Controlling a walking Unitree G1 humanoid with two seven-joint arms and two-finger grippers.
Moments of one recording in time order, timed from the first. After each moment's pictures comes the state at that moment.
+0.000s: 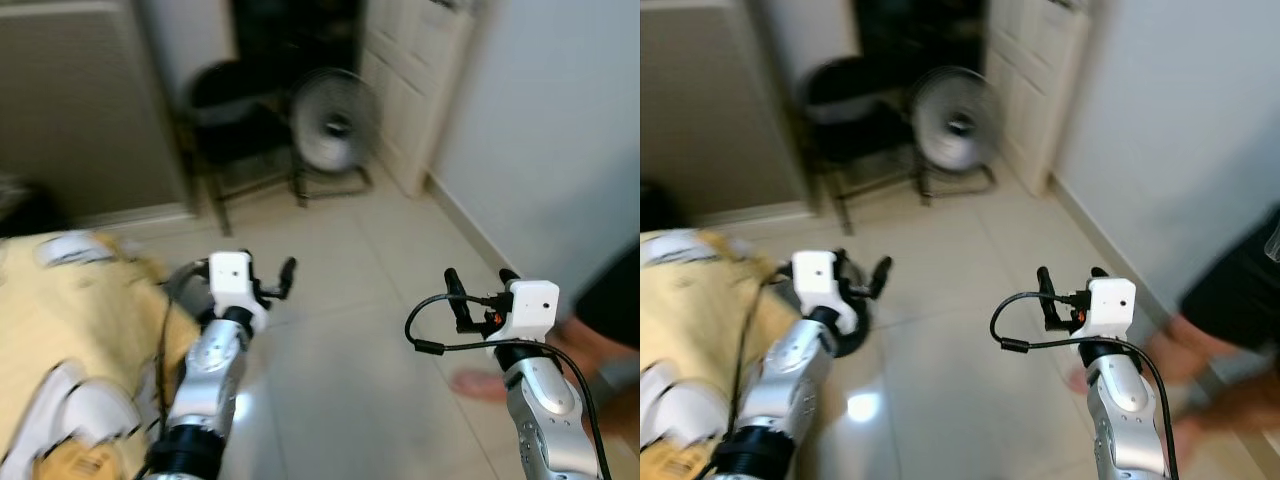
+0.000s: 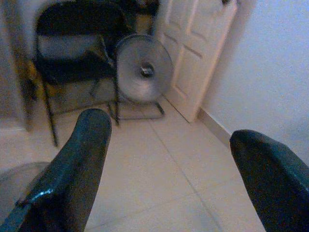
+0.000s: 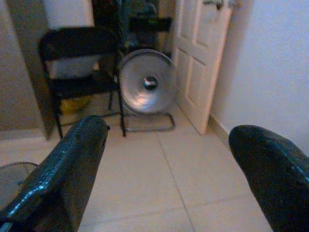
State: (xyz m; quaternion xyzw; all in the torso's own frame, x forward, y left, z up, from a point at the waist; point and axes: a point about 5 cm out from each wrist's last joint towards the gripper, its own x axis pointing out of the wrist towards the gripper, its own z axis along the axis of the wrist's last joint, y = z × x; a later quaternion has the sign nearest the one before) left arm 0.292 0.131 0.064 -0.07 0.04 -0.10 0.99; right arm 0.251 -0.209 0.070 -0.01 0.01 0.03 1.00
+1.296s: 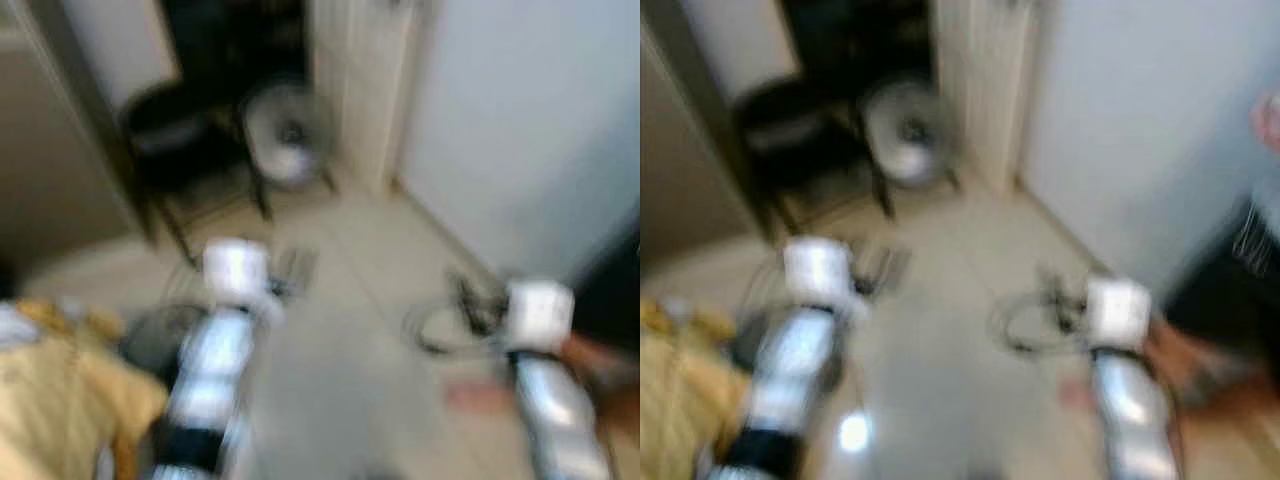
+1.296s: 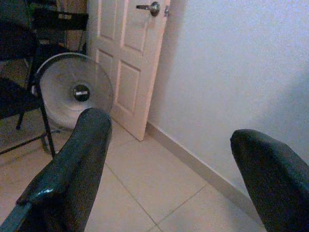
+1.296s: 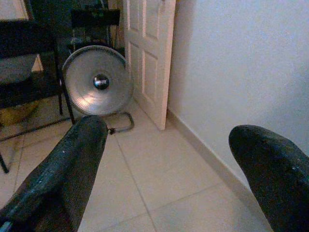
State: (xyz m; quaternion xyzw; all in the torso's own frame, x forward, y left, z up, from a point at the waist) left arm 0.292 0.104 0.074 -0.09 0.01 -0.16 0.98; right arm 0.244 -0.222 0.062 -0.02 0.02 0.00 1.00
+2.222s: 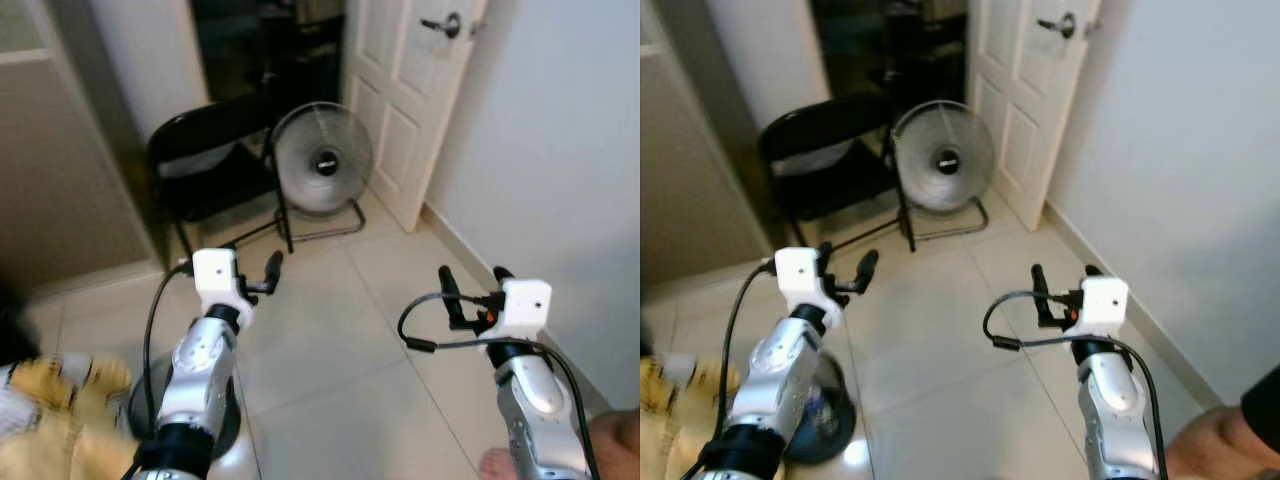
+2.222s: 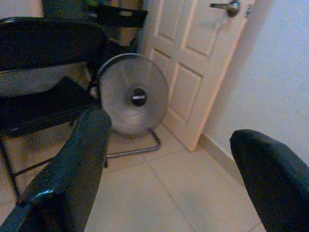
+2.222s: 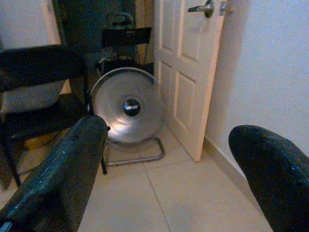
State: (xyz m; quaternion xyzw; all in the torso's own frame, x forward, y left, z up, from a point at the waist) left arm 0.295 0.142 0.064 -0.09 0.04 -0.09 0.99; right arm 0.255 -0.202 0.068 0.00 0.00 0.03 1.00
